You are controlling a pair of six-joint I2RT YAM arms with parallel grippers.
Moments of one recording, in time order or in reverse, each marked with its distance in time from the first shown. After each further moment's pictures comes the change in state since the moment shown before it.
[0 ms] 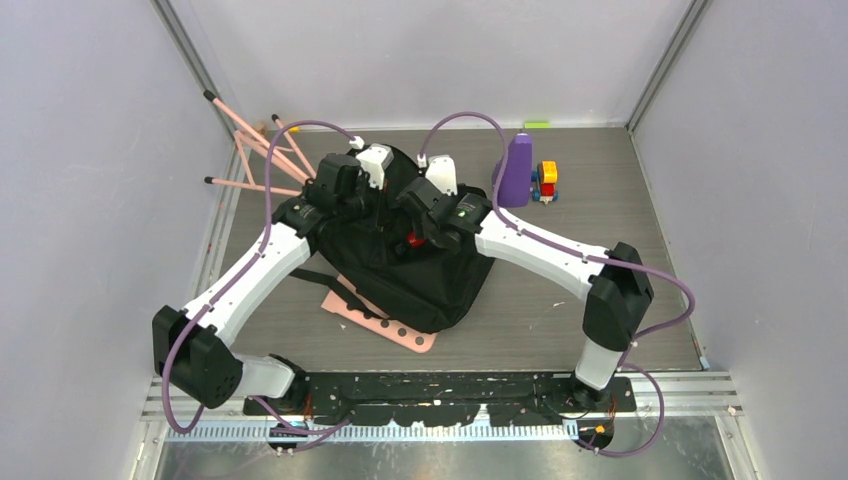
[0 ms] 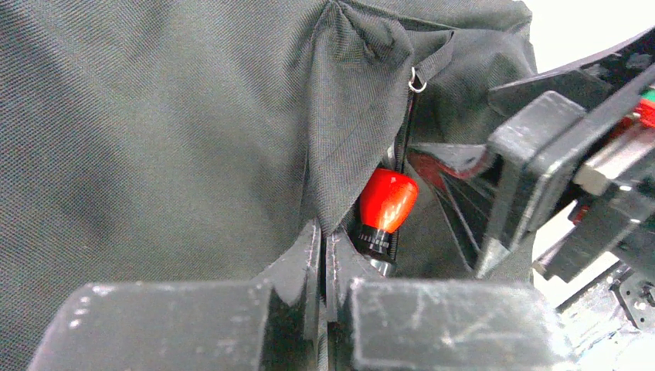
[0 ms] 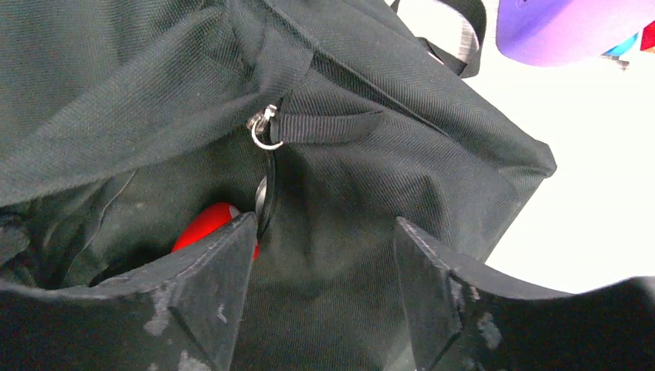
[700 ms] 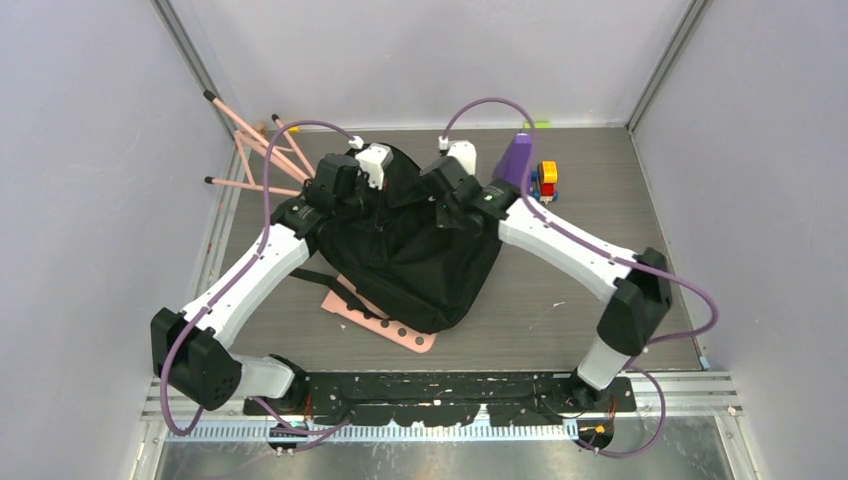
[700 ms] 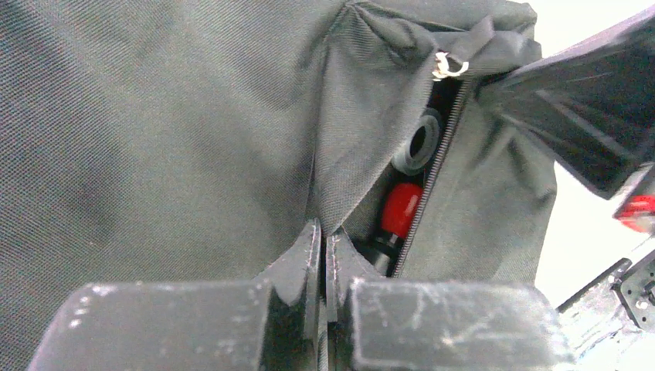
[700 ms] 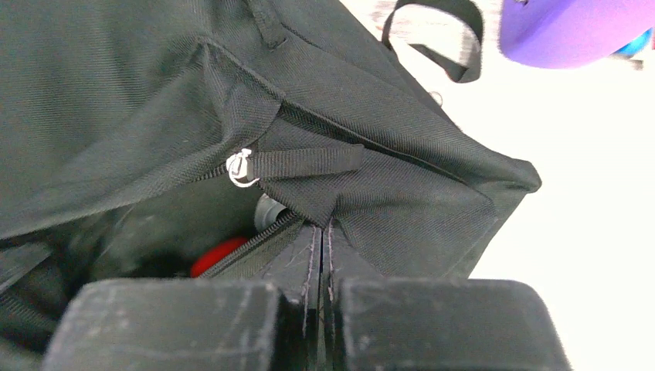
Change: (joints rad) left arm 0.000 -0.010 -0.001 -0.001 -0.002 0.008; right arm -0.083 -0.035 0.034 -0.030 -0.103 -0.015
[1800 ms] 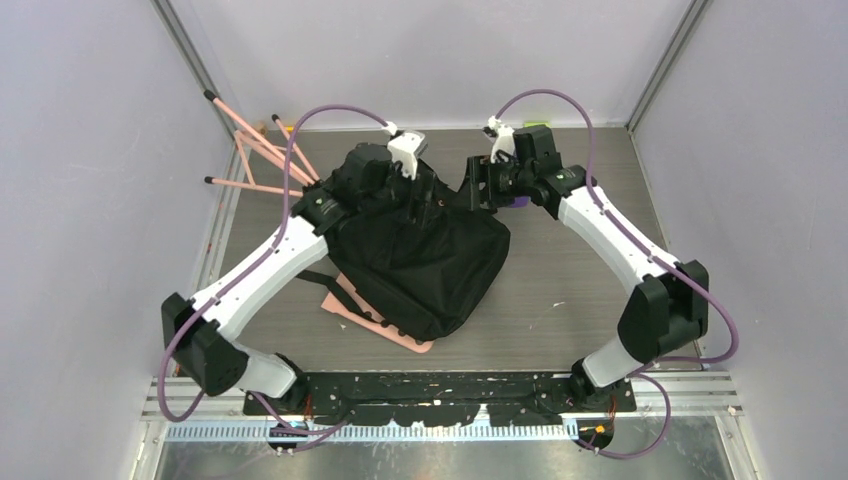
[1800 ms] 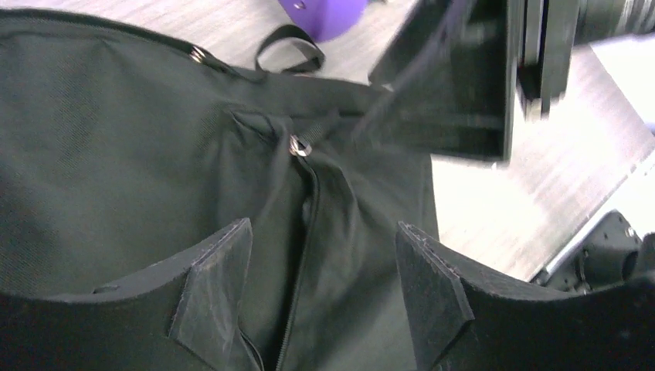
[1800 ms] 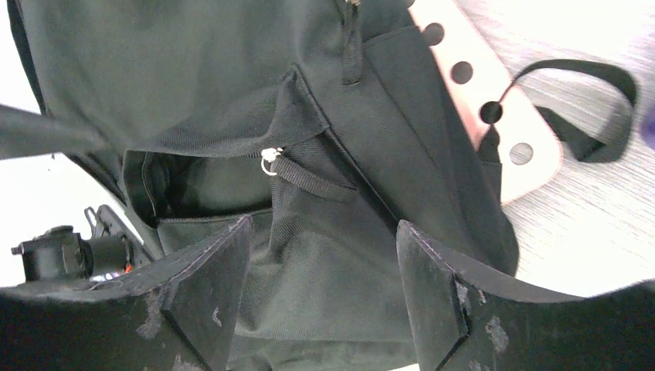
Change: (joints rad) left arm -0.183 0.038 0.124 0.046 -0.003 -0.062; right arm -0.447 -0.181 -0.209 0.248 -0.918 -0.282
